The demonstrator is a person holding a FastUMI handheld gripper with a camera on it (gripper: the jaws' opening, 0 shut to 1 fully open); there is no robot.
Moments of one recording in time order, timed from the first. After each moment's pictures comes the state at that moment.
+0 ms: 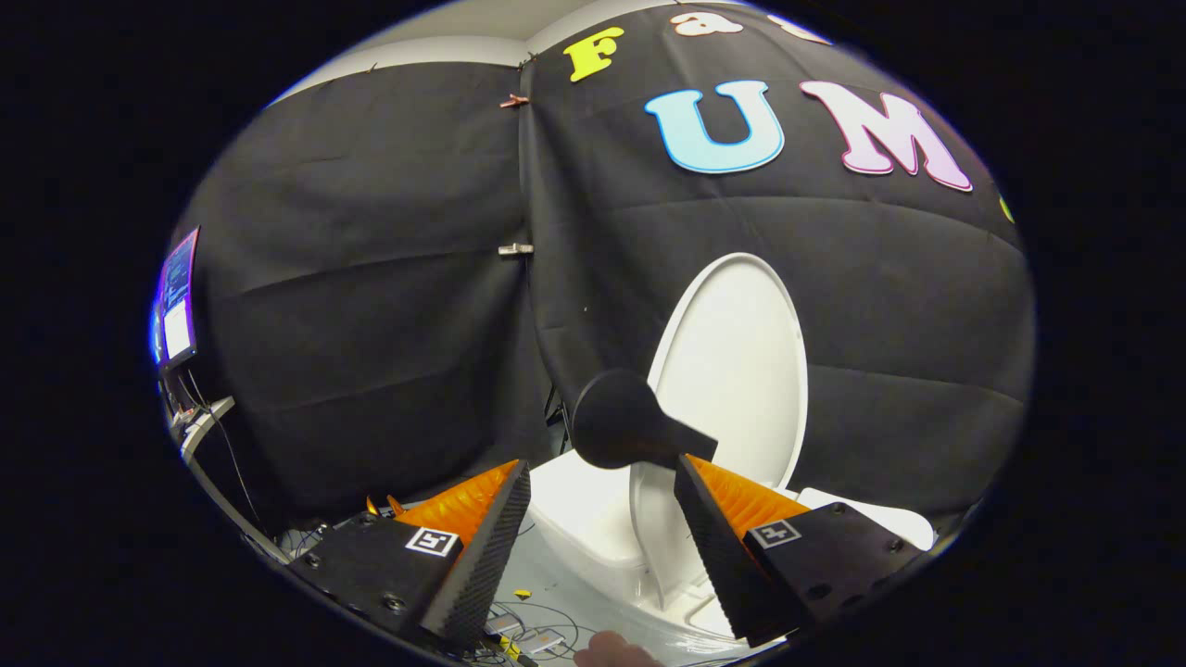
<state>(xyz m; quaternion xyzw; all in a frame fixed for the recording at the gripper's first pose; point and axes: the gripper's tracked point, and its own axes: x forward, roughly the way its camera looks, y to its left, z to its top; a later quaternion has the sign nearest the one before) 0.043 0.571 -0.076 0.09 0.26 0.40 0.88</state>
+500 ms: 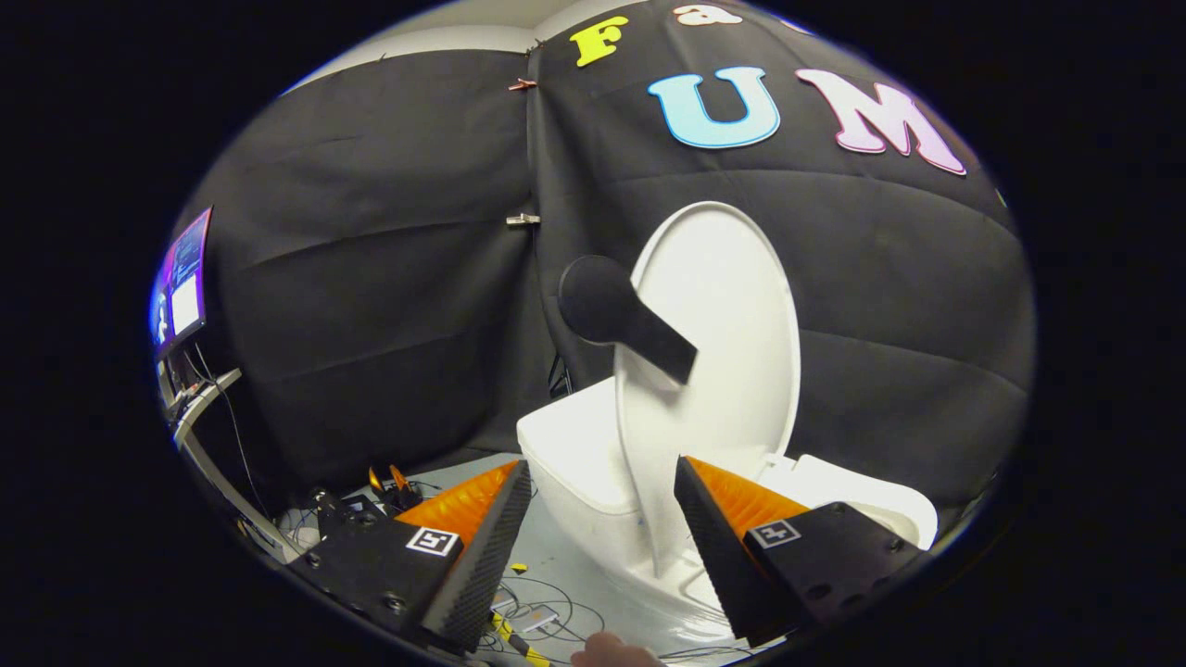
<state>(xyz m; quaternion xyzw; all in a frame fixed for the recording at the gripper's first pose) 0.004 0.519 -0.107 0.07 0.27 0.41 0.87</state>
